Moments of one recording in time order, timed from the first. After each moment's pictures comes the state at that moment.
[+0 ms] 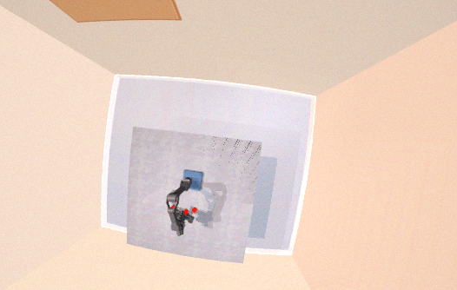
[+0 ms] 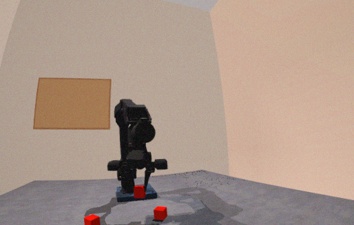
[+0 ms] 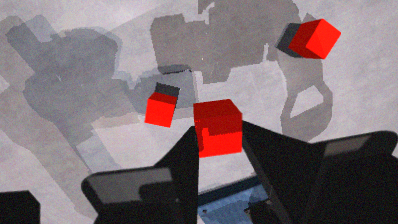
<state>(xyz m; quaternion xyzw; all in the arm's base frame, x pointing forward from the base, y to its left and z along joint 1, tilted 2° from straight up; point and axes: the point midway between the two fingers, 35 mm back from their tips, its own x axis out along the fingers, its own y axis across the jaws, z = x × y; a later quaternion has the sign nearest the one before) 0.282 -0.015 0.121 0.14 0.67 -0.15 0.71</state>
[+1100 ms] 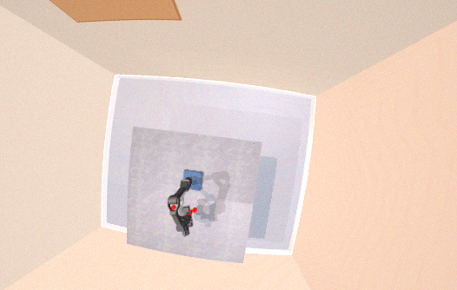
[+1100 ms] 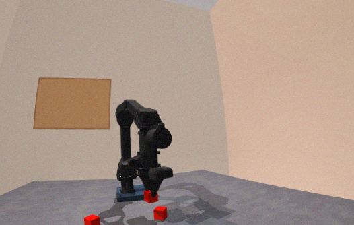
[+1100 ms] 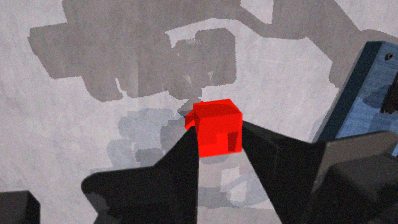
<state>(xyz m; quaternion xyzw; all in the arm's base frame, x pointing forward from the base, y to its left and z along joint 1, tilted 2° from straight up) 0.296 0.018 0.104 0.47 0.51 -0.47 0.55</state>
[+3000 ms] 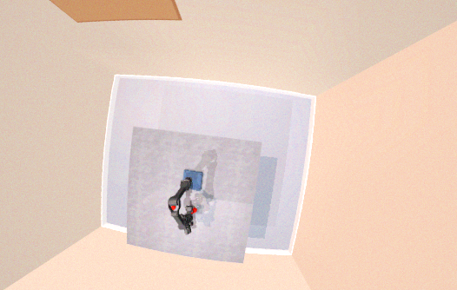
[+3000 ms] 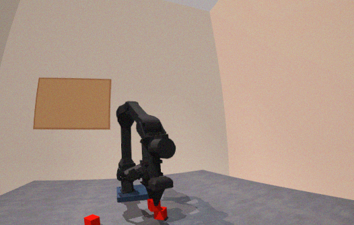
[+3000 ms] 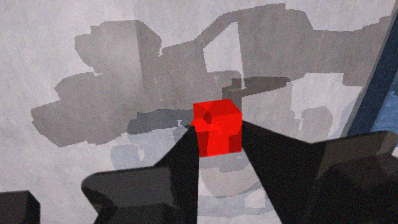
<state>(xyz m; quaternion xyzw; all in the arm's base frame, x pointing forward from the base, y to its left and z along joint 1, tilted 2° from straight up) 0.301 0.024 0.075 0.51 0.47 -0.50 0.51</state>
